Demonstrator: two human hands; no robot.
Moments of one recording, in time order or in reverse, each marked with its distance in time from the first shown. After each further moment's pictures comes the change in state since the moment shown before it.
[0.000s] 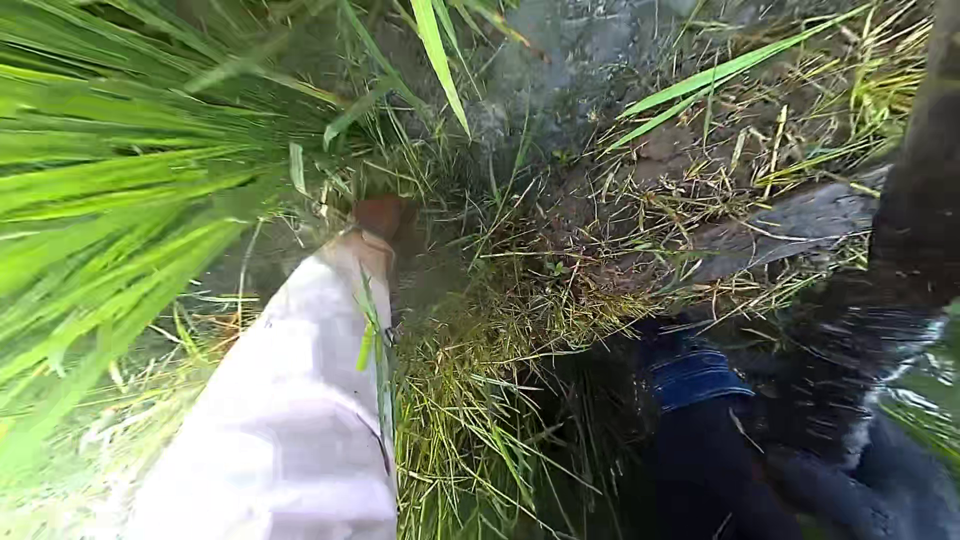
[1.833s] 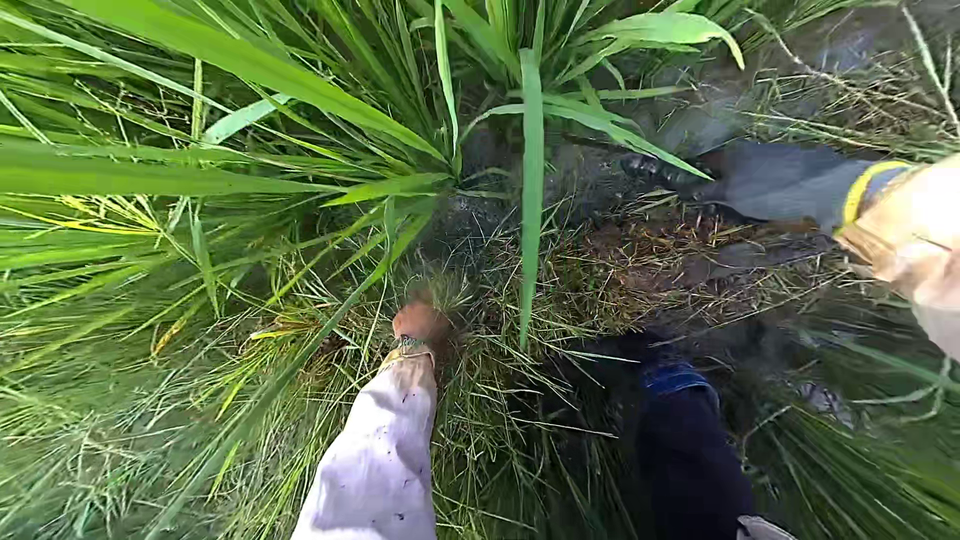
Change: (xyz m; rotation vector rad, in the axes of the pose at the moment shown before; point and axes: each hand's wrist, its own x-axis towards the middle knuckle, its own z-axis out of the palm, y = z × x) left_hand -0.159 -0.124 0.033 -0.247 -0.138 -0.142; right_hand 0.206 -0.197 0.019 -1.505 -0.255 -0.362
